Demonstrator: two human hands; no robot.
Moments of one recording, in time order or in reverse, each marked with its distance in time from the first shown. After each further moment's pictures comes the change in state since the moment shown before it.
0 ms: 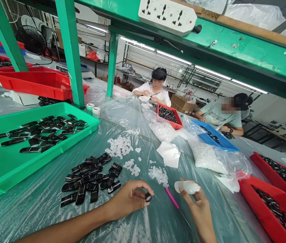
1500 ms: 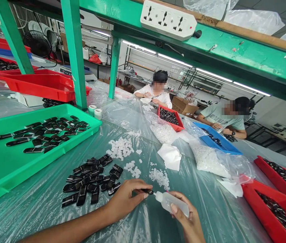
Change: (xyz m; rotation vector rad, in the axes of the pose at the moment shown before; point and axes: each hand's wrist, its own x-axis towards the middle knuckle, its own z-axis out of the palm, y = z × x) left_hand 0.003 0.009 -0.002 0.427 0.205 0.084; right_hand -0.038 -0.023 0.029 0.161 -0.171 0.027
